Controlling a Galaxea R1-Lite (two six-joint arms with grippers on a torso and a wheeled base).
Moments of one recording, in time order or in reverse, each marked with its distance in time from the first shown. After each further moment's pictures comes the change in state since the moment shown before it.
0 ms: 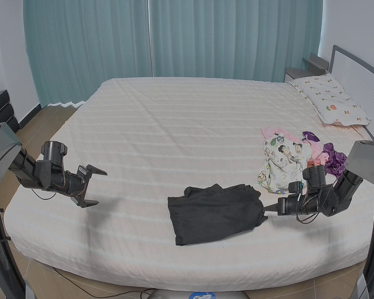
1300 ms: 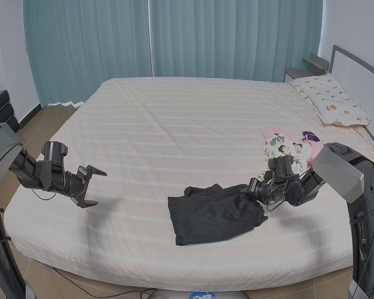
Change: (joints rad) left arm -0.003 0.001 0.002 -0.001 0.023 0.000; right arm 0.134 0.232 -0.477 0.097 -0.212 0.516
